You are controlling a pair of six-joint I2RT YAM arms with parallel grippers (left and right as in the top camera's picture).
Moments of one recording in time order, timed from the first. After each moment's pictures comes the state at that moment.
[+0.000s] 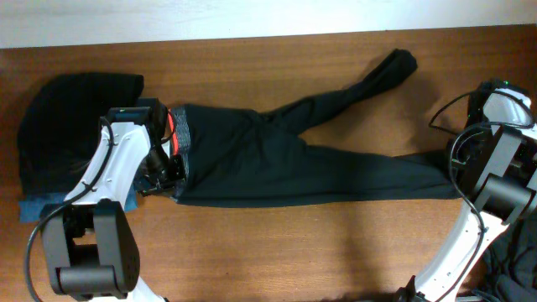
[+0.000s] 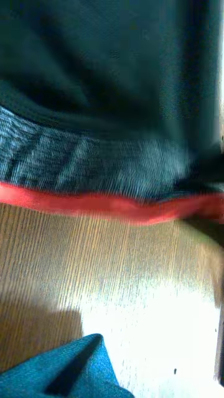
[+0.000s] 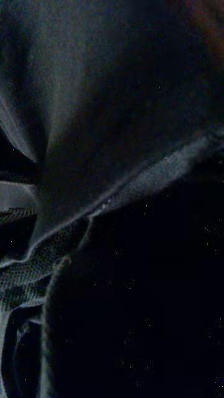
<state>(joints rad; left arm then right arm) -0.03 1.83 1.34 -1.26 0.01 -0.24 -0.49 2.36 1.81 -1.39 0.22 0.14</state>
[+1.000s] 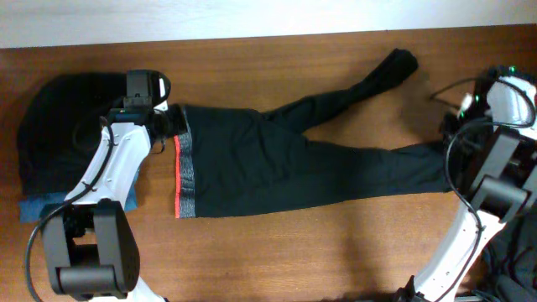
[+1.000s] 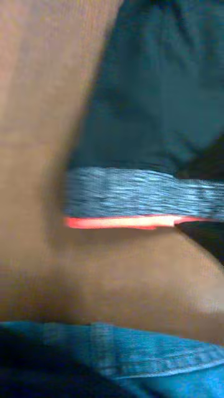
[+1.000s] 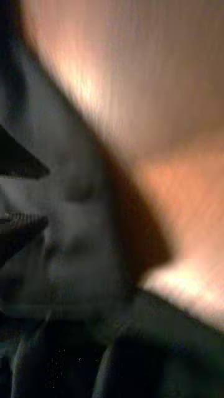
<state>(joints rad) -0.03 1.83 1.33 -0.53 0.00 -0.23 -0.44 2.36 1.99 -1.33 -0.07 0.07</state>
